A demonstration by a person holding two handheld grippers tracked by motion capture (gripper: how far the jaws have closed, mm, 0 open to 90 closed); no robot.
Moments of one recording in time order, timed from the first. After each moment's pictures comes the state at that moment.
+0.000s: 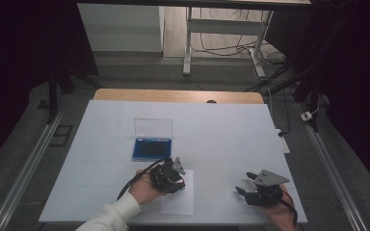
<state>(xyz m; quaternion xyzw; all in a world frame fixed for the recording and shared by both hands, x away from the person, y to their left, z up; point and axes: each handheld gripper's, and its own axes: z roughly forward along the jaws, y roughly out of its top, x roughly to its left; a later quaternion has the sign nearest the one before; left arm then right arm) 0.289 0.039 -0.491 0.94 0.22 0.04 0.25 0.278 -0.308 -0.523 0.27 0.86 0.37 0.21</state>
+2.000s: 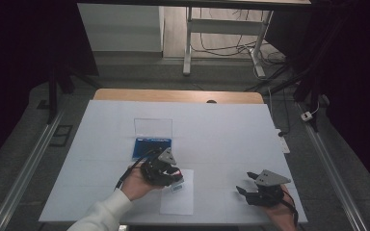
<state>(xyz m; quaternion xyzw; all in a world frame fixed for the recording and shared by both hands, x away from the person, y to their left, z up) 0.292 0.068 -0.463 0.91 0.24 0.04 0.33 0.277 -0.309 -0.520 0.28 0.86 0.38 0.21</state>
